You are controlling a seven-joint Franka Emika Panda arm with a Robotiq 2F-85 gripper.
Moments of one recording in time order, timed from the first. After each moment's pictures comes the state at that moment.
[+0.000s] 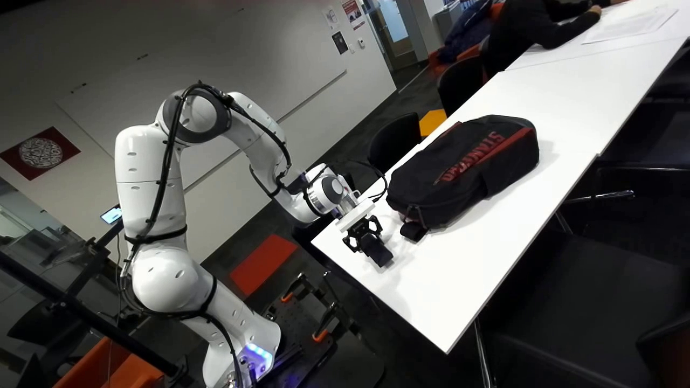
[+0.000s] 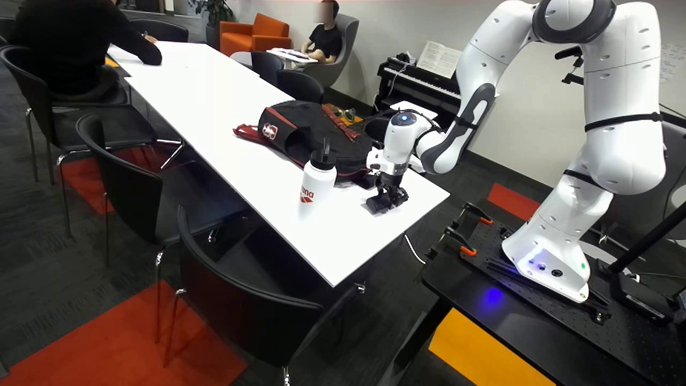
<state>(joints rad) 0.08 0.58 -0.02 -2.36 -0.83 2.79 -0.45</state>
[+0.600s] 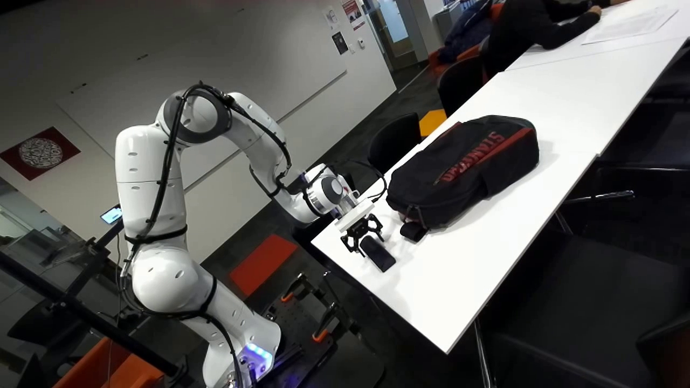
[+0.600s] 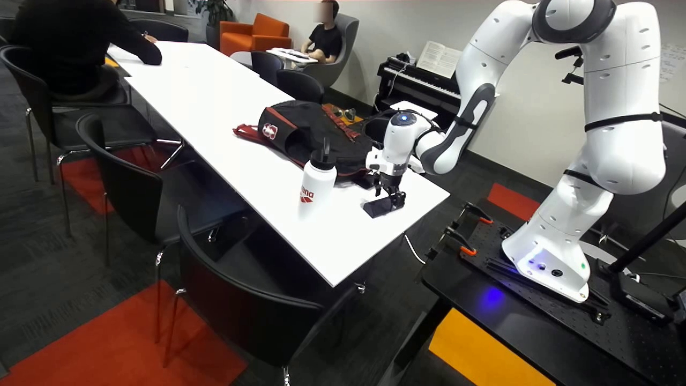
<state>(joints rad) 0.08 0.58 -0.01 -2.36 -0.83 2.80 -0.44</state>
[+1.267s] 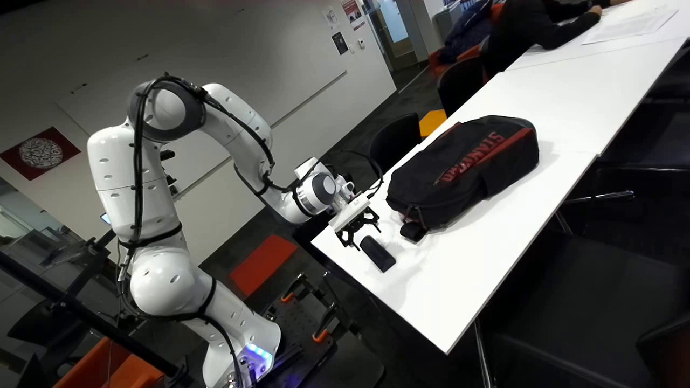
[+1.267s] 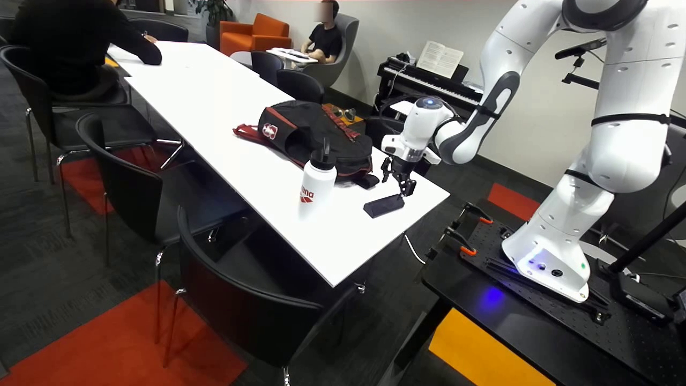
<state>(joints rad) 0.00 0.42 -0.02 -2.51 -0.85 2.95 -0.45</state>
